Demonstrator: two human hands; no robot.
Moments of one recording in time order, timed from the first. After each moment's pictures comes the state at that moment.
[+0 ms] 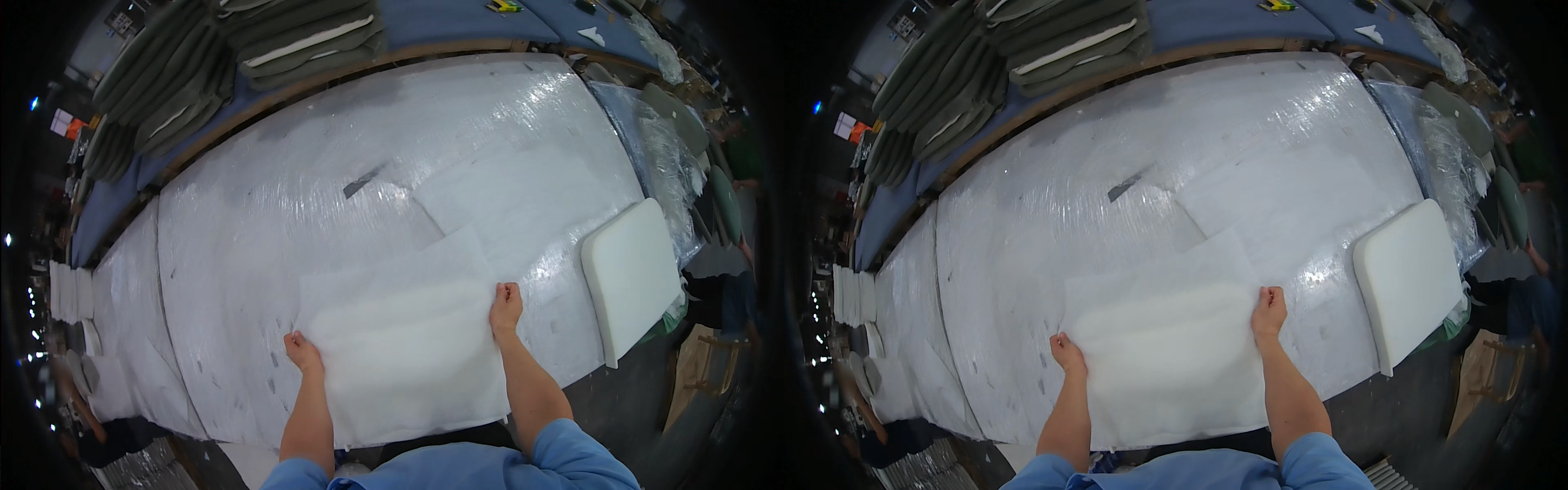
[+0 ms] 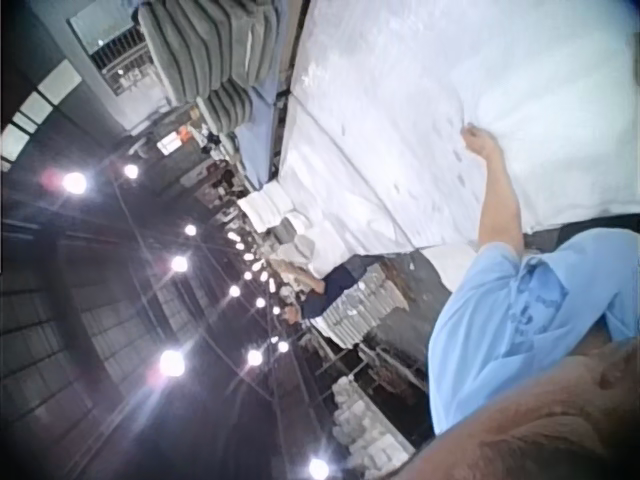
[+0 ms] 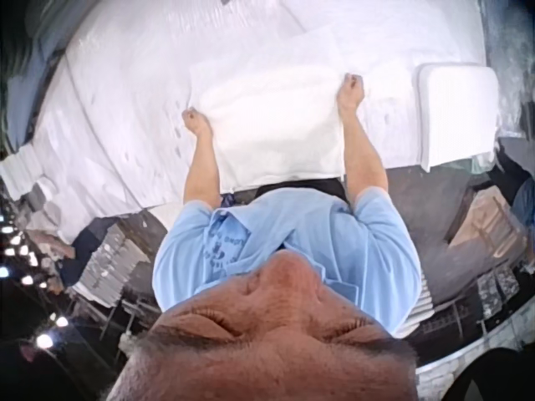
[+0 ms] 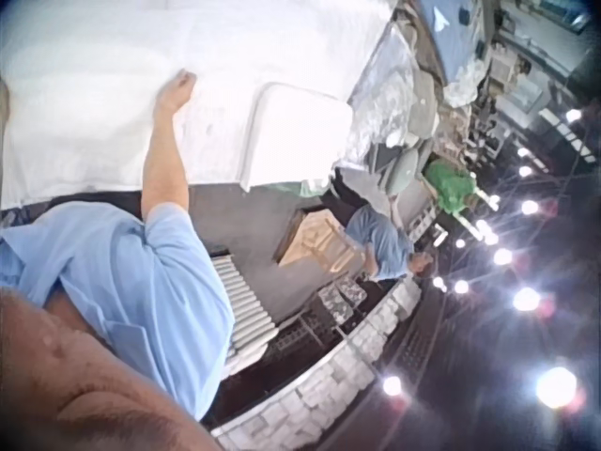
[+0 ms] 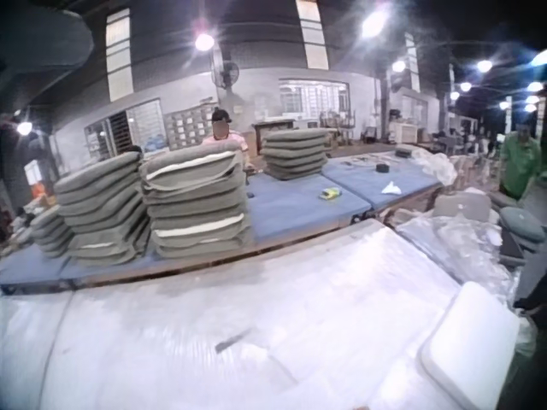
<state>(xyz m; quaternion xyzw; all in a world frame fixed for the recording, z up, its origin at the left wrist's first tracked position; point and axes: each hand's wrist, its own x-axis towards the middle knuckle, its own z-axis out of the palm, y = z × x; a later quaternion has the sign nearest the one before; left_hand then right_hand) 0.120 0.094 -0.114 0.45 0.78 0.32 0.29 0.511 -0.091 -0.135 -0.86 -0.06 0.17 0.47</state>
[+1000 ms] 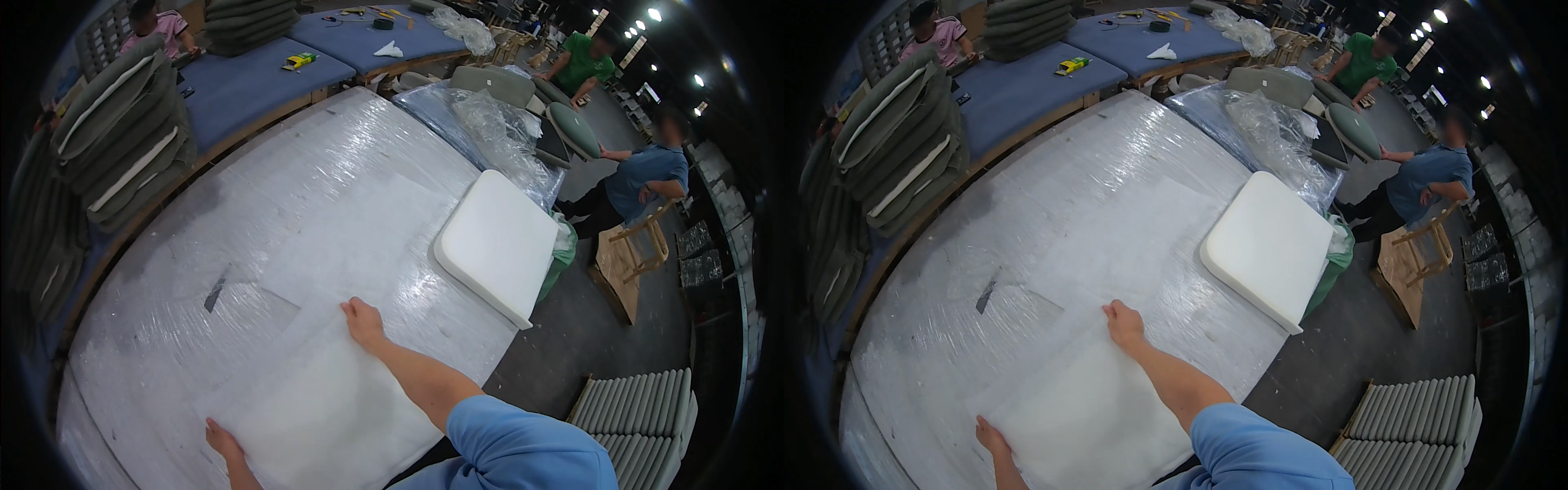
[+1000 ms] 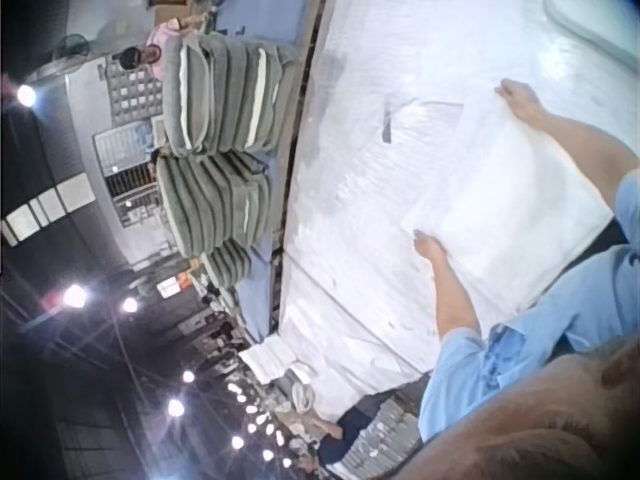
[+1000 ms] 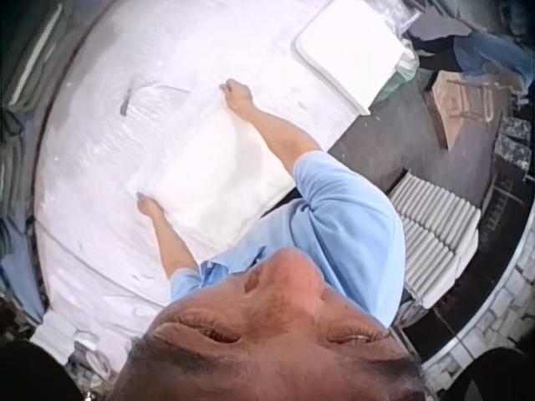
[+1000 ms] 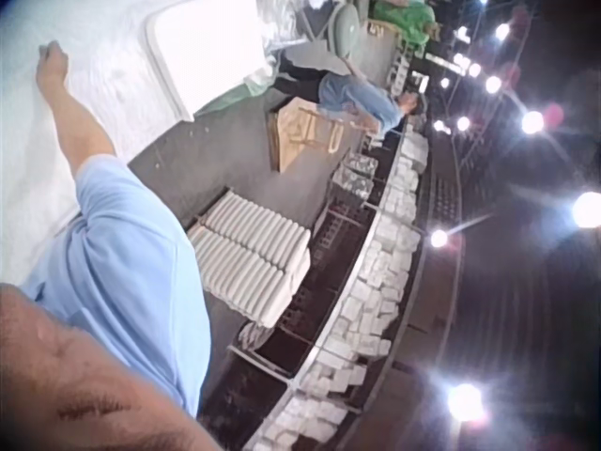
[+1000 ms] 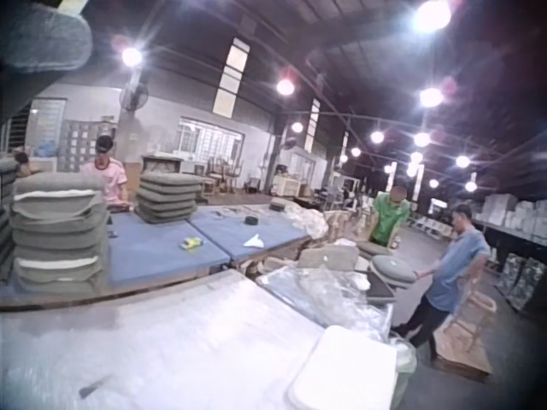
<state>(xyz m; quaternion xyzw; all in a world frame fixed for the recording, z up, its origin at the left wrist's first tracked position) 0.123 0.182 -0.129 0.49 0.72 0.28 0.40 0.546 -0.024 -0.099 -0.89 -0.13 0.21 0.38</state>
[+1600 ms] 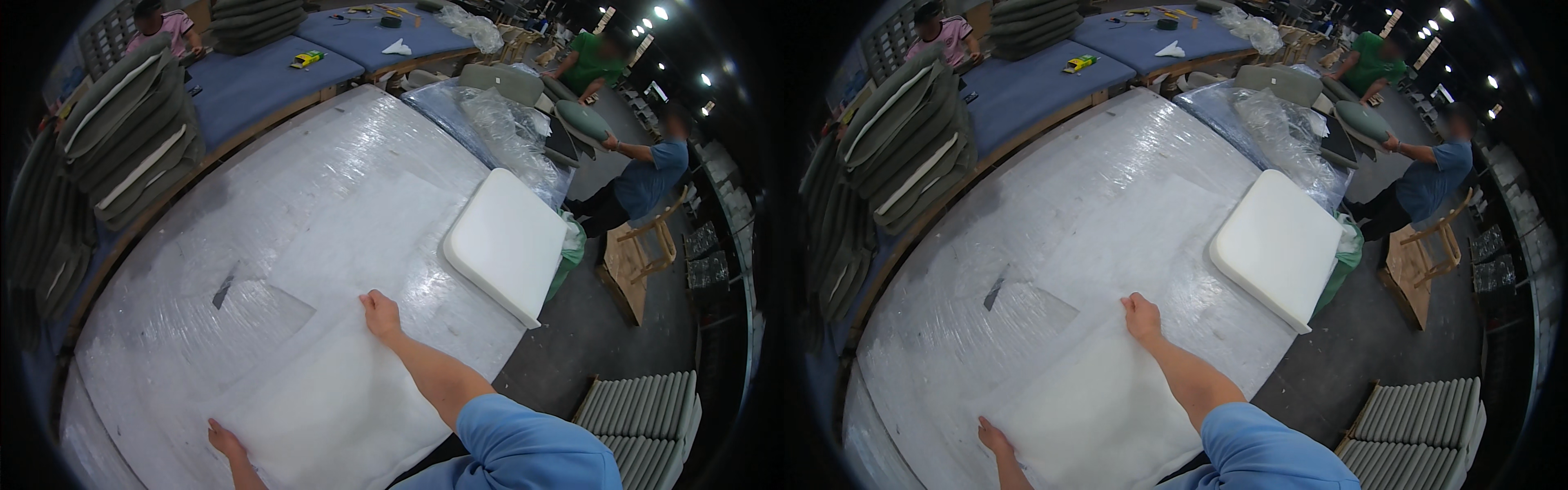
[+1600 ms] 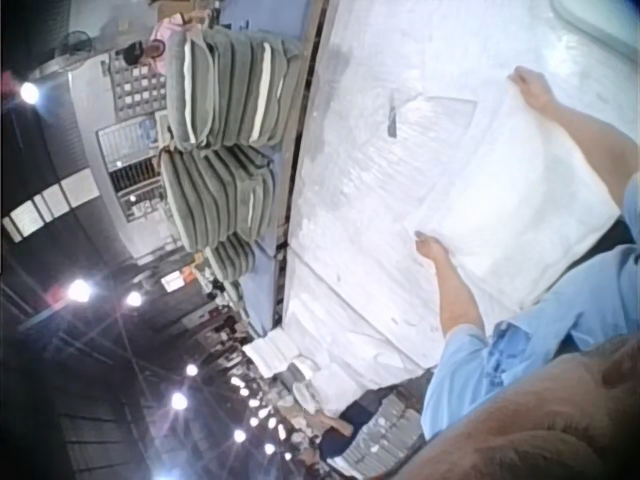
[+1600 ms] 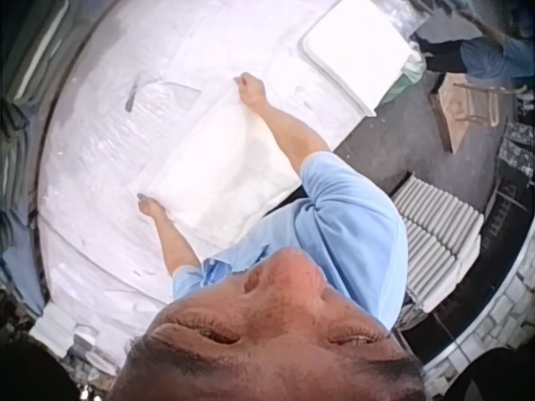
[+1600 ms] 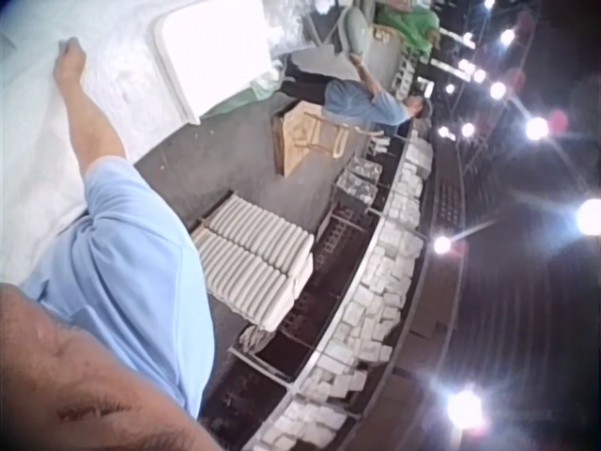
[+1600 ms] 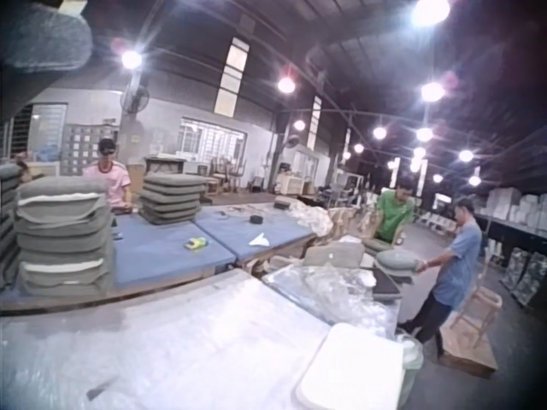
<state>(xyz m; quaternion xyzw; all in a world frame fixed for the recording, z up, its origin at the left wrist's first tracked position) 0.106 0.187 -0.133 0.44 0.74 0.31 0.41 0.562 -0.037 -0.106 -0.89 -0.13 0.16 0.41</state>
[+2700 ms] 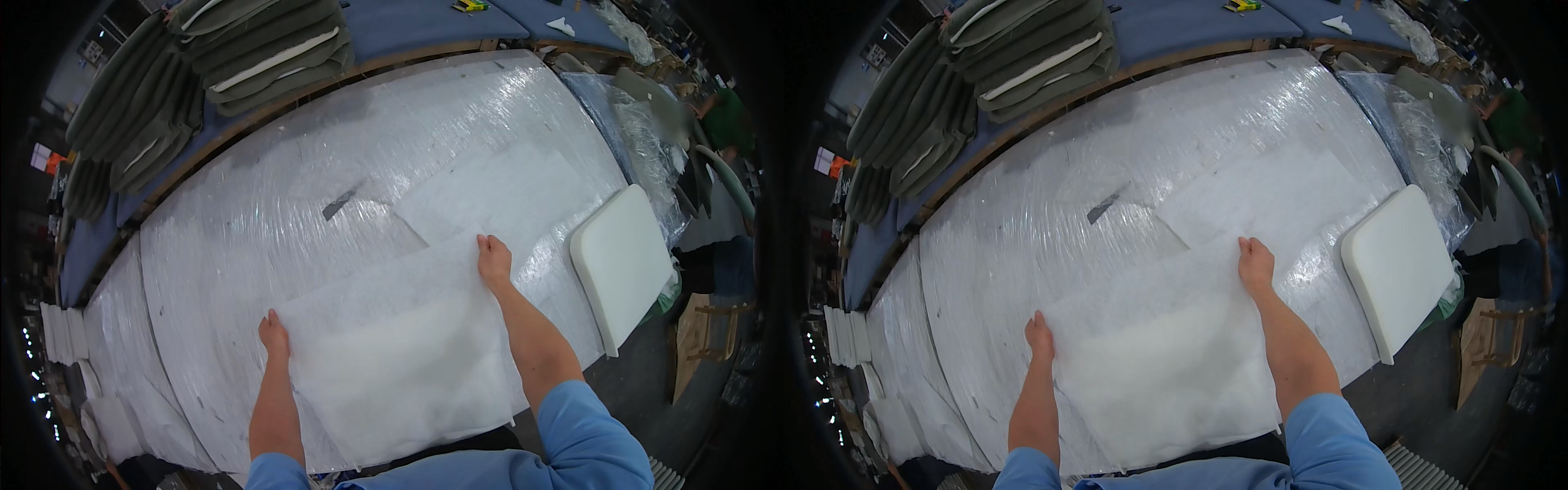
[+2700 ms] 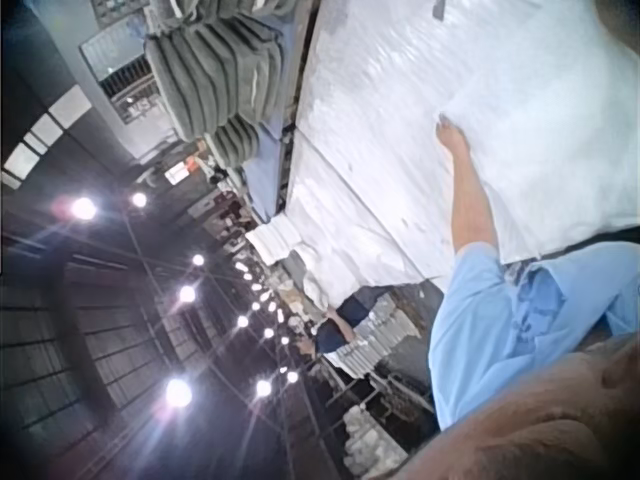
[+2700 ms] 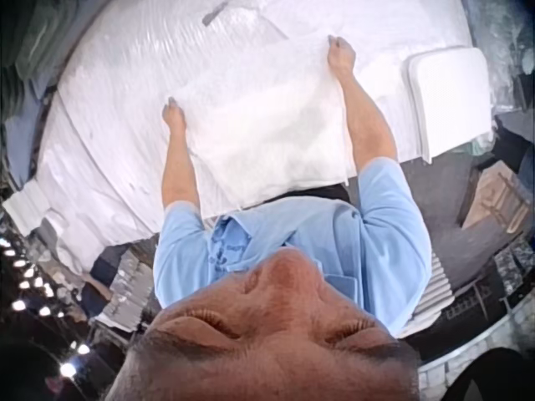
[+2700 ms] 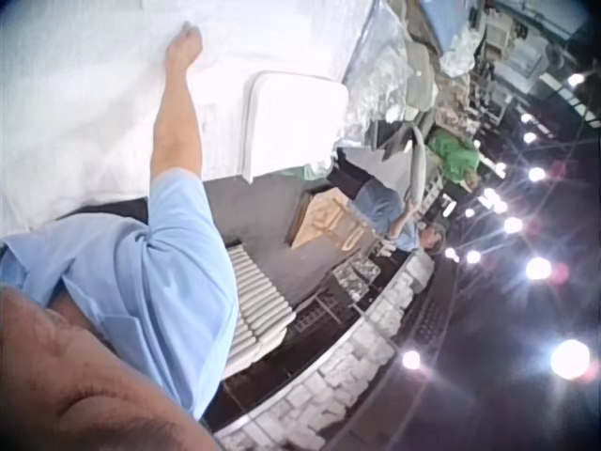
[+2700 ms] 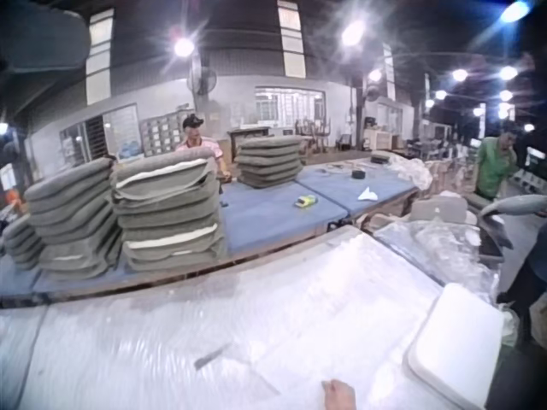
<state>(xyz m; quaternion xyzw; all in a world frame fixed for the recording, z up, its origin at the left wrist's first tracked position) 0.127 0.236 -0.120 0.53 0.73 0.26 0.35 0.589 0.014 -0.115 -0.90 -0.19 0.15 0.36</state>
